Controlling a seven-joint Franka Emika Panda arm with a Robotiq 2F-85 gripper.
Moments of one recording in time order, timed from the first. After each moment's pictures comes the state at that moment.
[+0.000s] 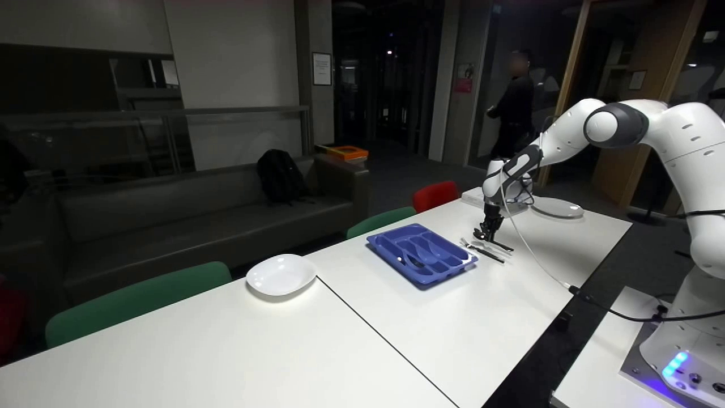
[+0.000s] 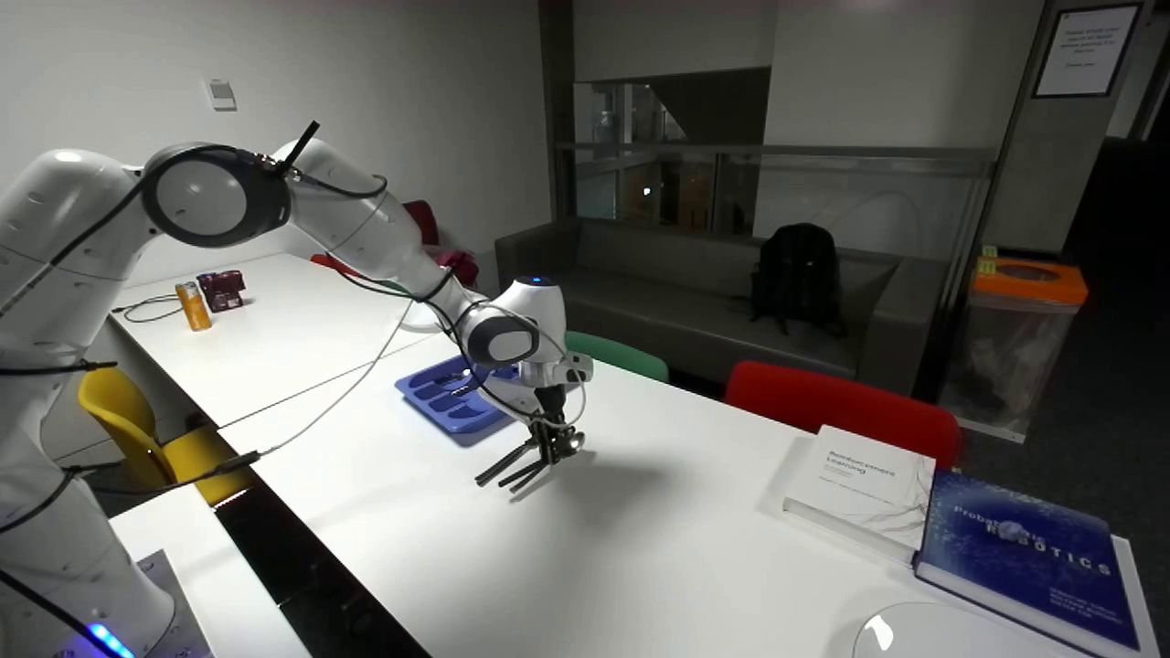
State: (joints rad) arm -0.24 0.69 -0.09 -1.80 0.02 2.48 -0.22
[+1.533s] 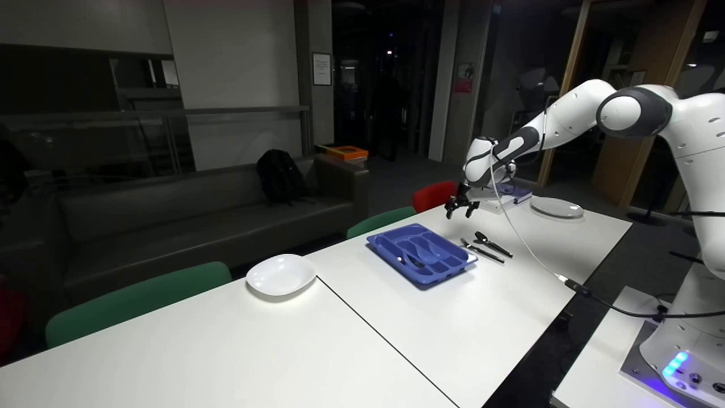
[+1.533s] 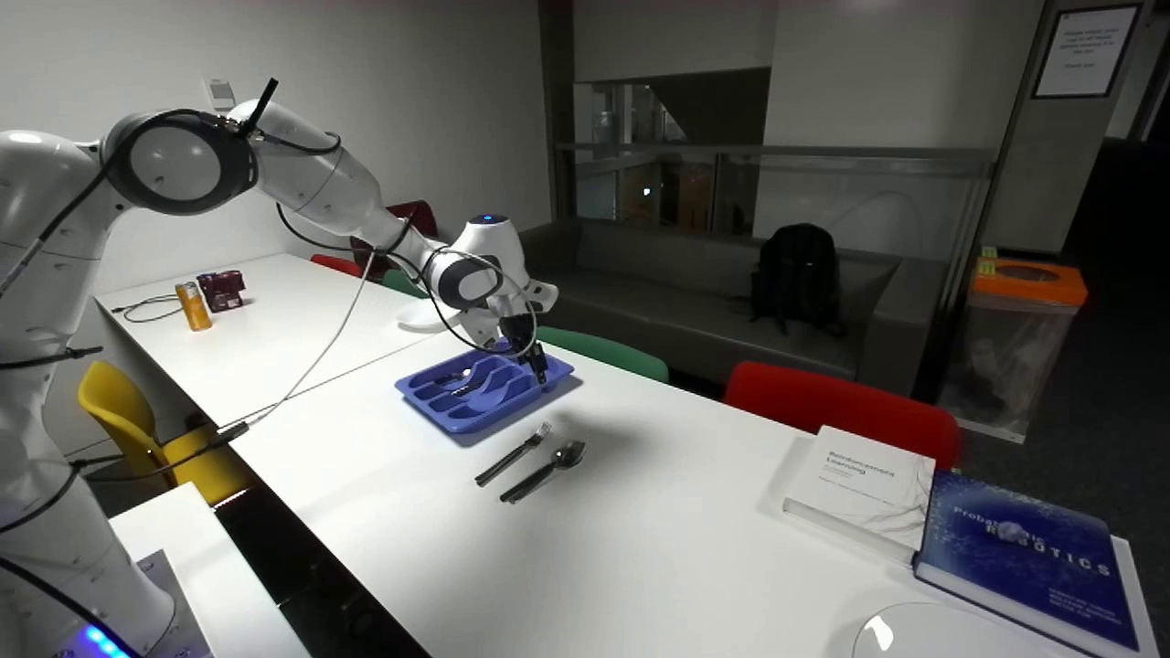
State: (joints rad) arm -0.07 0.55 -0.06 -1.81 0.07 2.59 0.20
